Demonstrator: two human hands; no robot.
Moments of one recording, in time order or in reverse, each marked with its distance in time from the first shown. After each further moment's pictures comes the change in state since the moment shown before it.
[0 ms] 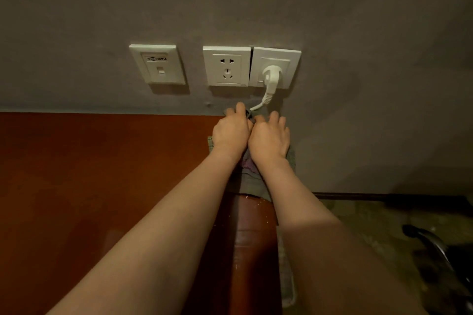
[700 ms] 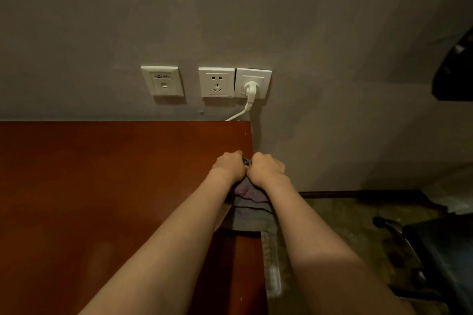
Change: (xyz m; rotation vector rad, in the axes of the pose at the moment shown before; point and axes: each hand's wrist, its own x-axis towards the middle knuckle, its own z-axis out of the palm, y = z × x) left_hand -0.086 0.013 -0.030 -0.162 -0.552 0.001; right_hand -0.091 0.015 -0.069 0.012 -0.469 0.098
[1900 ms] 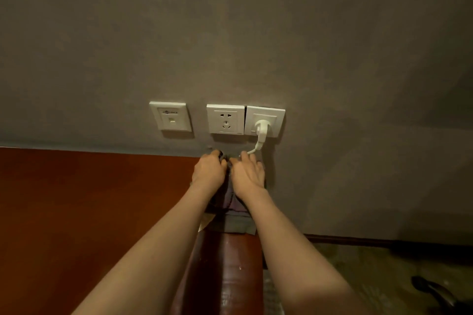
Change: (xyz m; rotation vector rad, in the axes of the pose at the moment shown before) left_hand 0.057 -0.034 -0.053 -0.153 0.473 -0.172; right_hand 0.099 -0.045 -0.002 -0.055 0.249 -0.320
